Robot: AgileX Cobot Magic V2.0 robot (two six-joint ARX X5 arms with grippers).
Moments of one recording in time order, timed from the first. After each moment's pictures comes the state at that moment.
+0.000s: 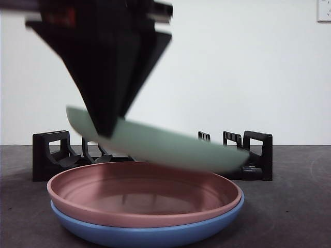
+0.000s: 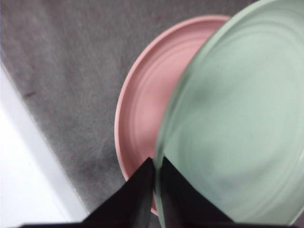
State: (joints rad) left arm -0.28 0.50 0.74 -0.60 0.02 0.06; right arm 1.35 1.69 1.31 -0.90 0.36 0.19
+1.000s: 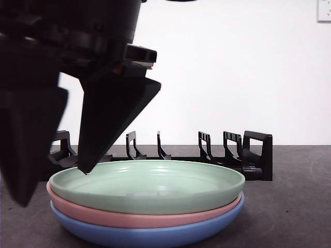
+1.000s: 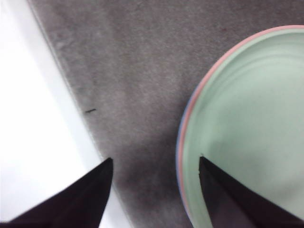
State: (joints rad) left arm -0.28 0.50 0.74 -0.60 0.02 0.06; right arm 1.37 1.69 1.20 -0.68 0.21 0.20
